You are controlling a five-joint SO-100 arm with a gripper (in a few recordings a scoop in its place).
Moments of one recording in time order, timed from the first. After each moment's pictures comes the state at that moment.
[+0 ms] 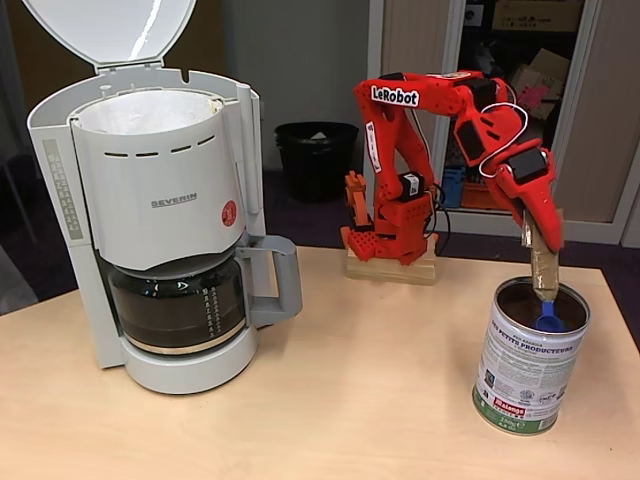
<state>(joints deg) -45.4 128.1 117.9 53.9 19.9</state>
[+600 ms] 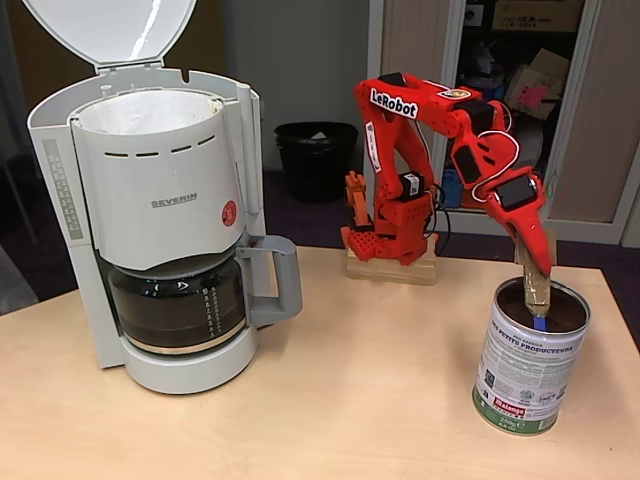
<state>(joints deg) -44.9 129.3 128.8 46.7 30.5</state>
